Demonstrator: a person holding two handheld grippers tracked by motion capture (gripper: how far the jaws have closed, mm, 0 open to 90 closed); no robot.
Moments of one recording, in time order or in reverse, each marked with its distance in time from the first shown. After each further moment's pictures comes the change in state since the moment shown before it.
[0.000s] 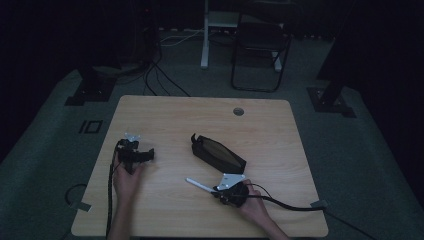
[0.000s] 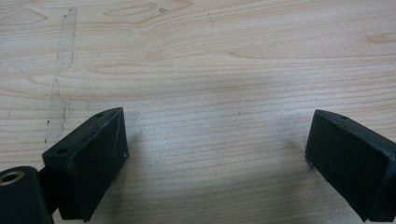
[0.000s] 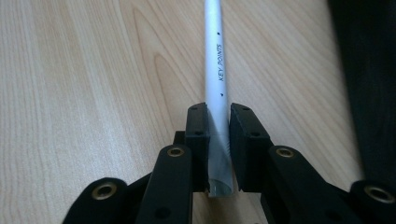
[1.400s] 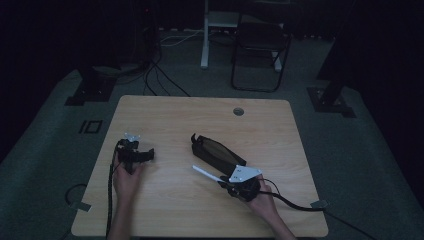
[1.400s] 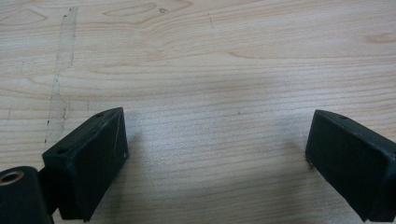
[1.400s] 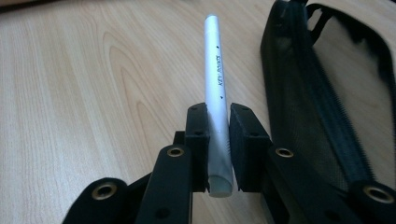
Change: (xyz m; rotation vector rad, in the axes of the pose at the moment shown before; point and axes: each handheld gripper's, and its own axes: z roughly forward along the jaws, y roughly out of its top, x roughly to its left) left arm 0.000 0.000 0.000 0.001 0.000 0.000; right arm -0.012 0.014 -0.048 -0.135 -0.076 0.020
